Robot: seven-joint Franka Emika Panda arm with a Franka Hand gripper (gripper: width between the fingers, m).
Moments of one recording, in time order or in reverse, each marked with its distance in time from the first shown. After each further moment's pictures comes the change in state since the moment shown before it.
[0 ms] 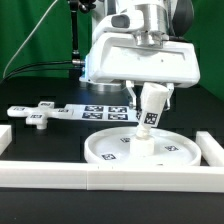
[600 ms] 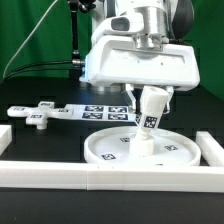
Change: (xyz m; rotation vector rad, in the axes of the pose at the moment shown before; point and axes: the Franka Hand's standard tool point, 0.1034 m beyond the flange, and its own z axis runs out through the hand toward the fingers) arm -0.002 0.005 0.007 -0.001 -0.005 -0.016
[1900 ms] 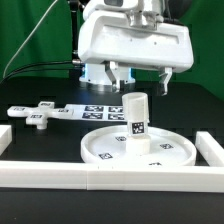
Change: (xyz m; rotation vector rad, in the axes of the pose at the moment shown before) arm 0.017 0.021 -0.034 -0.009 -0.054 -0.021
